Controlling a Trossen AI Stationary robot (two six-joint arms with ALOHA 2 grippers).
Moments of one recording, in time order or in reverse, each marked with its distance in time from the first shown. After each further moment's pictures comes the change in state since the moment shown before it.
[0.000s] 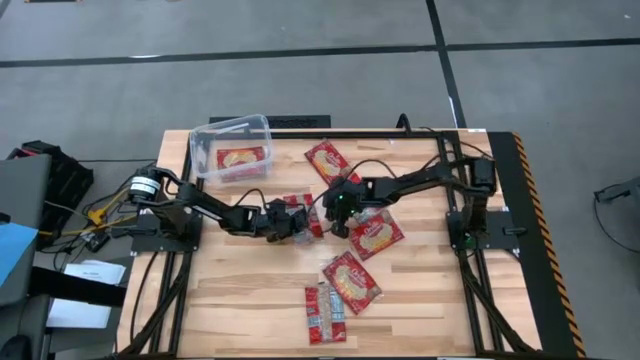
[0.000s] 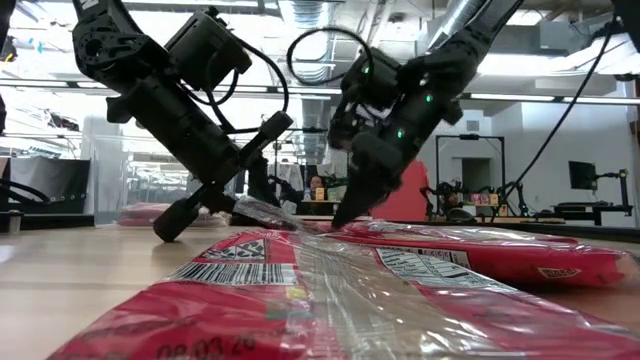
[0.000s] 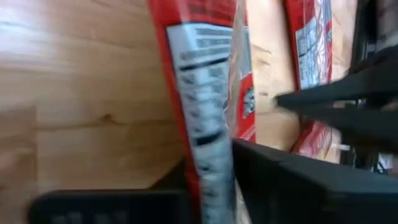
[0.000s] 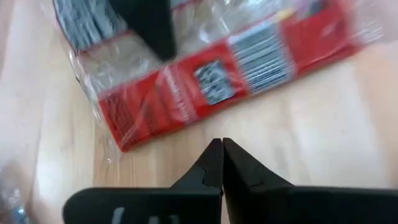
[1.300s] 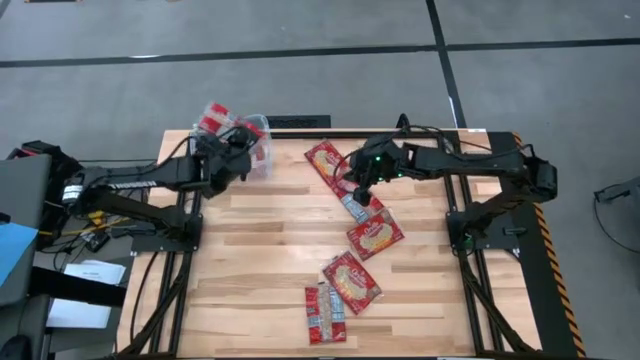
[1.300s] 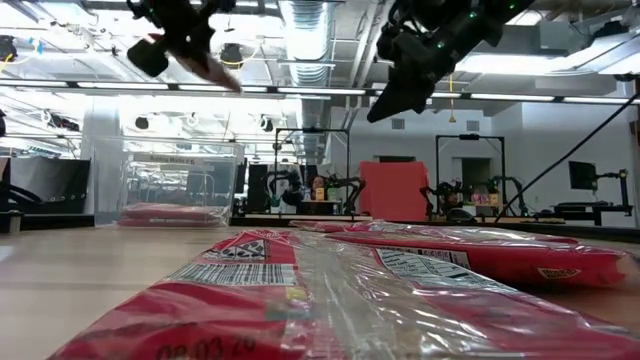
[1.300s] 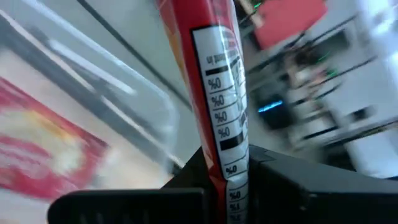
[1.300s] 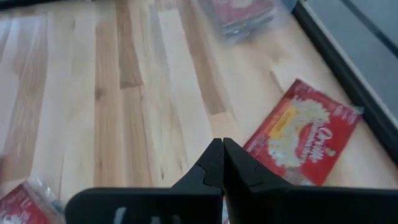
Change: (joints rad) left arm 0.252 -0.617 0.396 -0.969 -0.810 0.129; right arm -0.149 -0.461 0.002 -0.270 0.067 -0.071
